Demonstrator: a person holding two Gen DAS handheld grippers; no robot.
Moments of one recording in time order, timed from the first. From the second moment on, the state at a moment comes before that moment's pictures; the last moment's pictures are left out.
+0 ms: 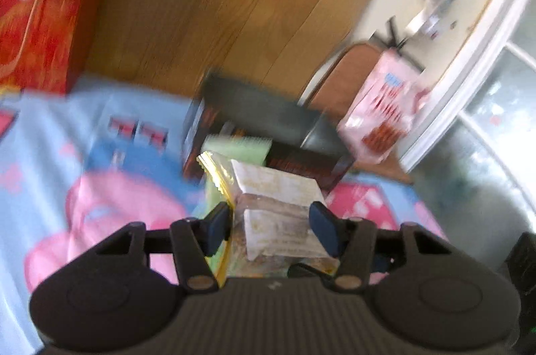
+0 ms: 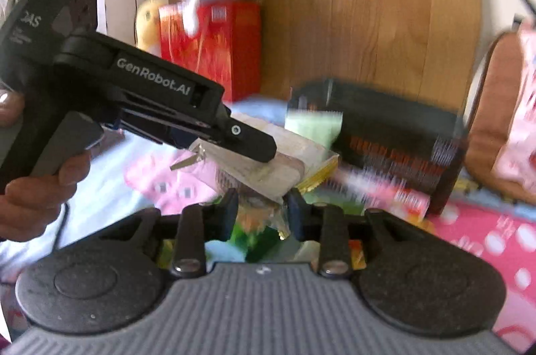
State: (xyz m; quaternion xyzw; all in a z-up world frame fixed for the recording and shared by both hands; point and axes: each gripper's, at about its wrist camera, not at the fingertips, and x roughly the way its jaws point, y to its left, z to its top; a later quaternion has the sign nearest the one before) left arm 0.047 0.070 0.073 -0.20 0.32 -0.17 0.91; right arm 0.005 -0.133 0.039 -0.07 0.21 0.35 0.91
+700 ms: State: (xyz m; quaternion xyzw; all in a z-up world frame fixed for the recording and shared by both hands) left arm 0.108 0.102 0.023 -0.31 0.33 -0.10 0.89; right arm 0.093 -0.181 0.020 0.15 0.29 0.28 0.90
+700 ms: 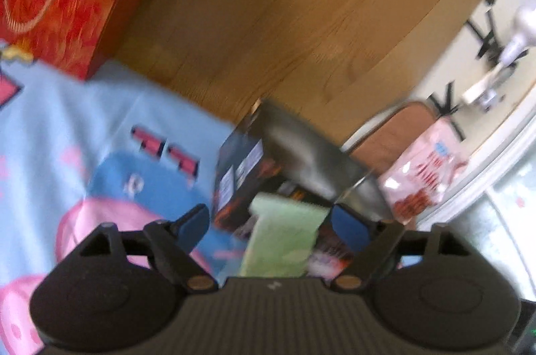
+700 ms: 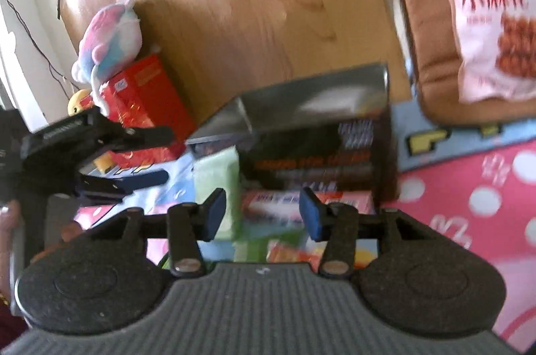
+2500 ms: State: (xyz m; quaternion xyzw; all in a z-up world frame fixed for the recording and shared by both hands) left arm -0.045 0.099 0.039 -0.23 0.34 -0.12 0.91; right arm -0.077 -0.153 0.017 0.04 0.28 0.30 0.91
